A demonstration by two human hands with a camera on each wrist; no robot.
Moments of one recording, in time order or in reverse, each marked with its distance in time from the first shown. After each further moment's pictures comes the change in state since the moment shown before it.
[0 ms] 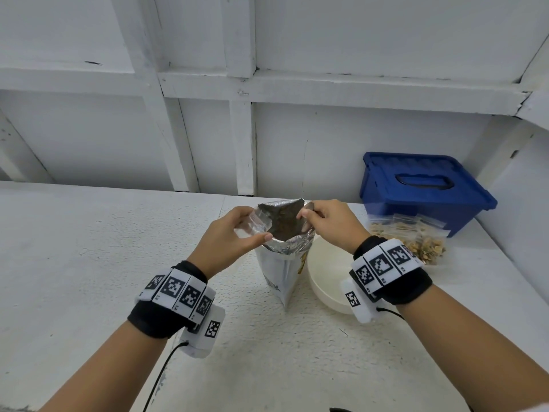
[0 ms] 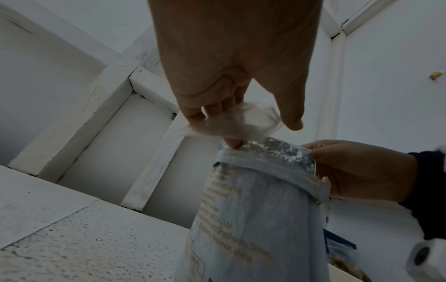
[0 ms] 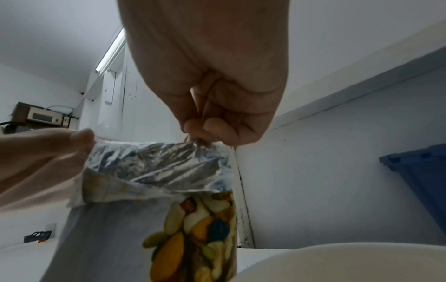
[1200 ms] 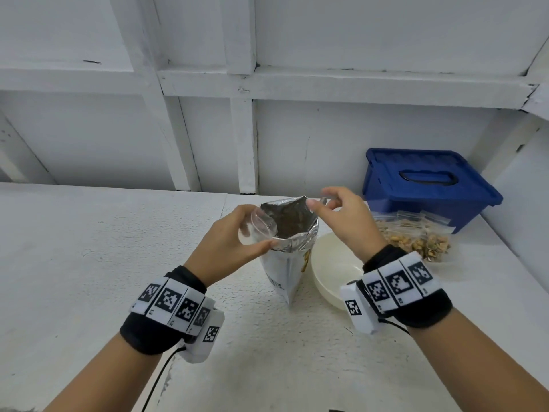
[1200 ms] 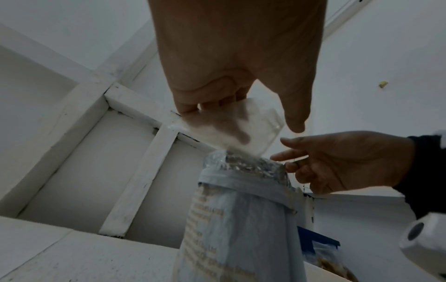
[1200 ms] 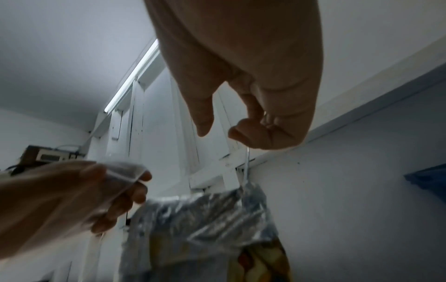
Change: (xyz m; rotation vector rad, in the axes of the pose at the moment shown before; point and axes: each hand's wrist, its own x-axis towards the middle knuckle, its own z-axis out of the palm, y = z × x) left_hand -0.014 0.014 -0.010 0.087 -0.005 0.180; right_hand -0.024 -0.024 -0.010 0.178 0.229 0.158
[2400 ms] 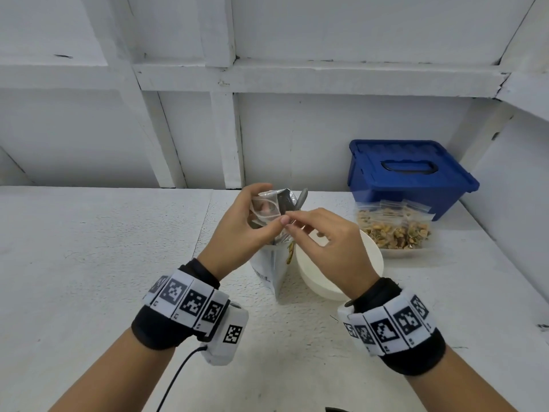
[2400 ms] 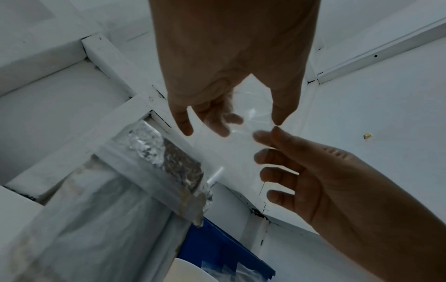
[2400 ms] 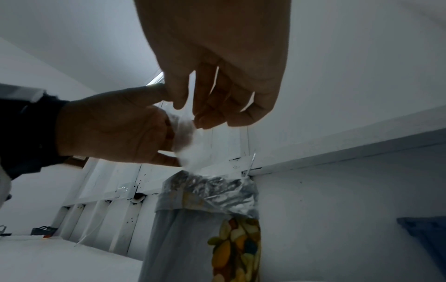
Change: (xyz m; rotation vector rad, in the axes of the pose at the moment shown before) left_hand 0.011 0.048 0.024 -0.435 0.047 -0.055; right_hand -0.050 0.020 0.005 -0.015 0.142 -0.626
